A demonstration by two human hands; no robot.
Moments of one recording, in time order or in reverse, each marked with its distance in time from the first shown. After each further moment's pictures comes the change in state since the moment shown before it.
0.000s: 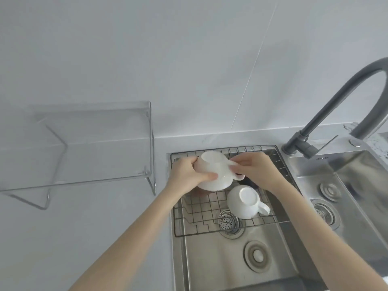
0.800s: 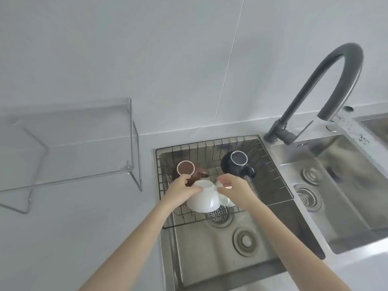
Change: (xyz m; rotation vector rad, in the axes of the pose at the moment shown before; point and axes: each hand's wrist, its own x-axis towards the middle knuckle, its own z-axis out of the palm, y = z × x) left_hand -0.004 -0.056 0.052 -0.026 -0.207 -0.255; right_hand -0.026 0.081 0.054 -0.058 -0.056 0.199
